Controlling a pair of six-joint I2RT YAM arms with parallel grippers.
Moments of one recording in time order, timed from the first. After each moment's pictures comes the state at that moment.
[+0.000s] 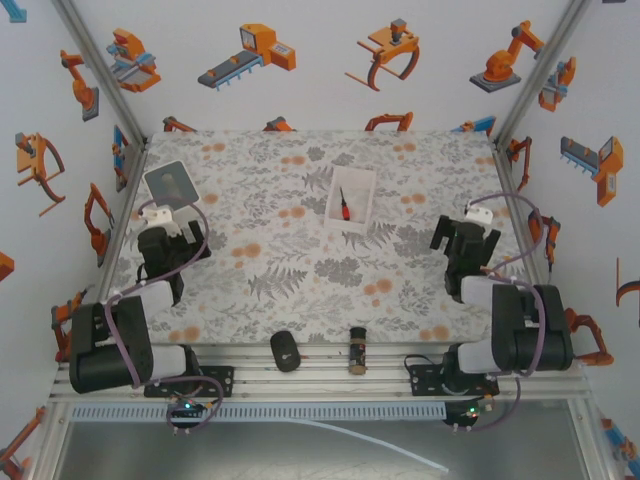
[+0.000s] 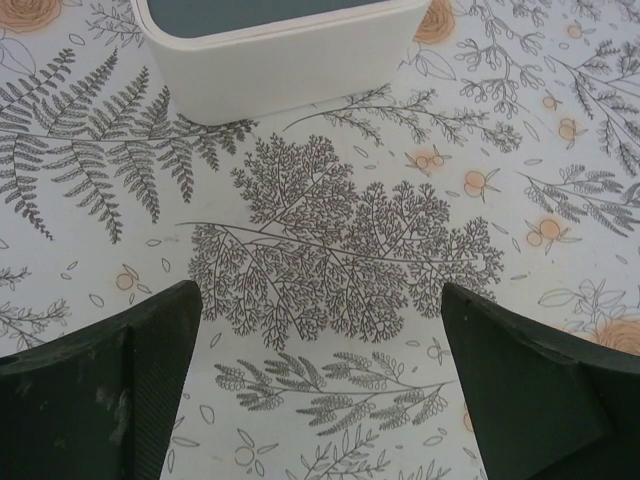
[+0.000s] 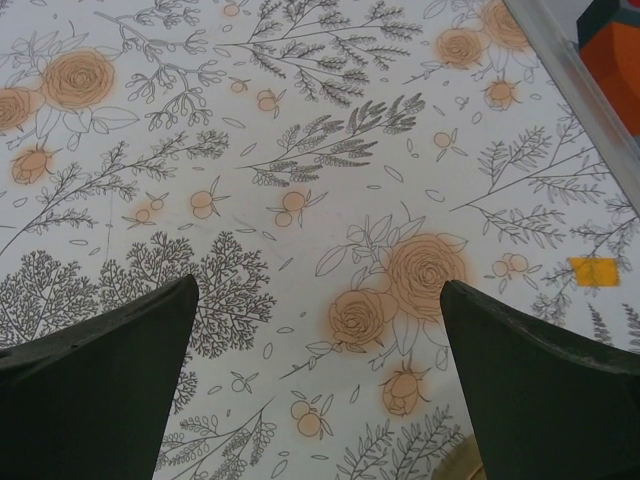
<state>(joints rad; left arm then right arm) 0.10 1.34 0.35 0.54 0.03 -0.12 -0.01 1.42 0.36 0.64 0.31 0.11</state>
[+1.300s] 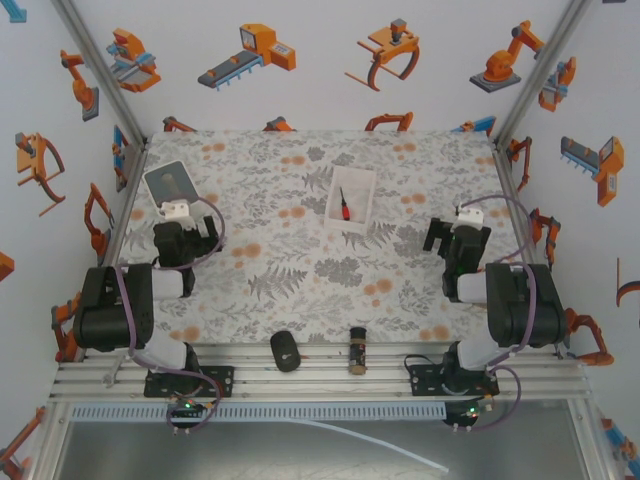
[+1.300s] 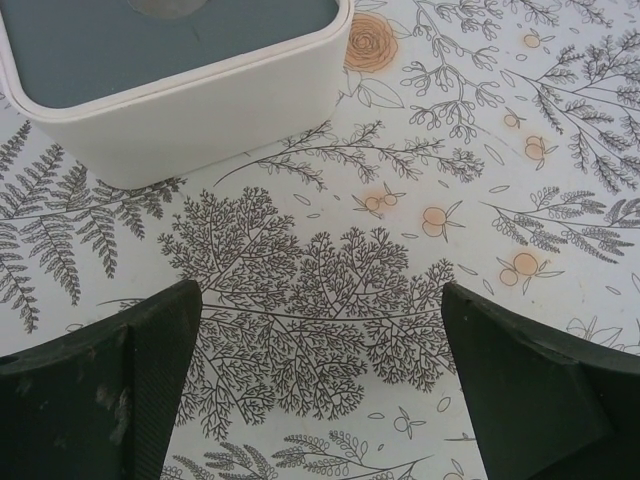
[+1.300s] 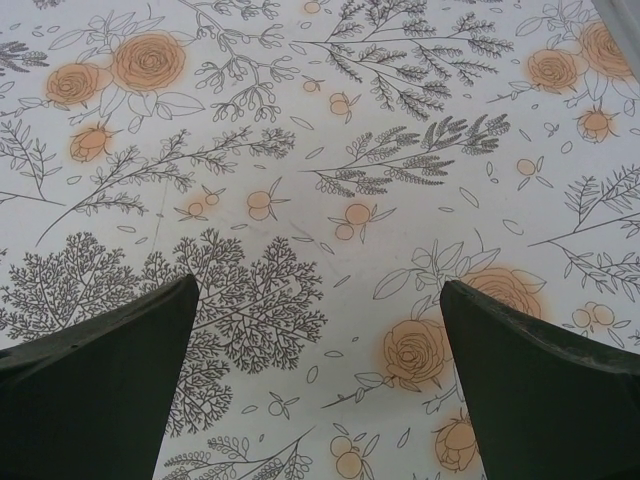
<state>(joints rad) 0.00 1.54 0.39 0.76 -0.01 -0.07 -0.01 1.55 0.34 0.83 0.18 0.06</state>
